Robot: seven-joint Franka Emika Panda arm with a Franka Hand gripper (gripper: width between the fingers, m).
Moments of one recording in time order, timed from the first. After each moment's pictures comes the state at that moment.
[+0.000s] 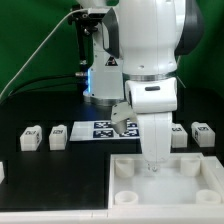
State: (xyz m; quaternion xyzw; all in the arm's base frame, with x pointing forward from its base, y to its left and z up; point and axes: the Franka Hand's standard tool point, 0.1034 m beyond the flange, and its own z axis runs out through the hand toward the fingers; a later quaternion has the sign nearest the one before) arm 0.489 0.058 0.012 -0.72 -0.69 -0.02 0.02
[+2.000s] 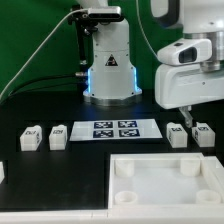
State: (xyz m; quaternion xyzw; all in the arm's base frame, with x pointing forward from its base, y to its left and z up) arm 0.431 0.192 0.062 -1.00 -0.05 -0.02 0.04
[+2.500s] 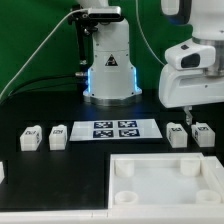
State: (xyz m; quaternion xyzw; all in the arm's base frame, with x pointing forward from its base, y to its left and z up) arm 0.417 0.183 0.060 -0.99 -0.03 0.13 0.02
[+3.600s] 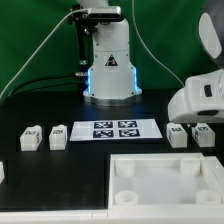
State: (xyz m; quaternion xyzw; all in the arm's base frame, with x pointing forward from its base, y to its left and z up) arm 0.384 0.193 0.027 -0.91 -0.03 0.41 -0.03
